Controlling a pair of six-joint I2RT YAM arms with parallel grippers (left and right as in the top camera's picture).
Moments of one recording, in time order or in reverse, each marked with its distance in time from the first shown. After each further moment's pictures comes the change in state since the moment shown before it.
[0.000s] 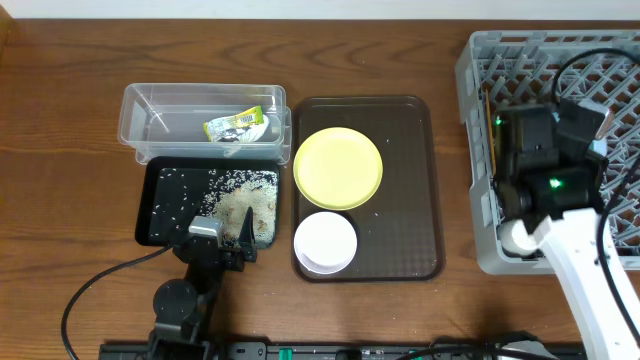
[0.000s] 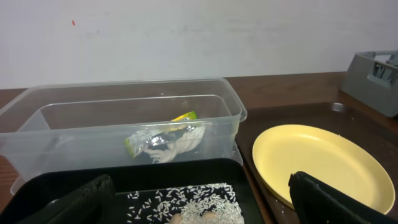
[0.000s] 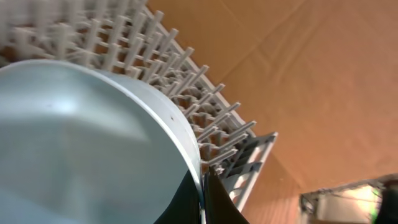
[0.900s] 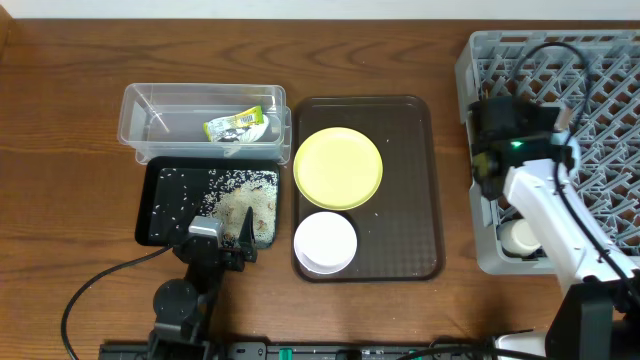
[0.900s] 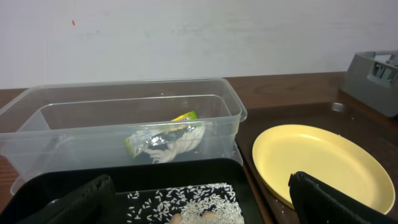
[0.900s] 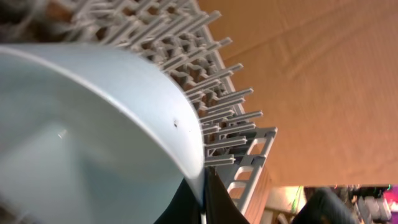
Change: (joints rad) left arm 0.000 0.000 0.000 0.000 0.000 0.000; right arm 0.029 0.278 0.002 -0.045 0.006 -0.029
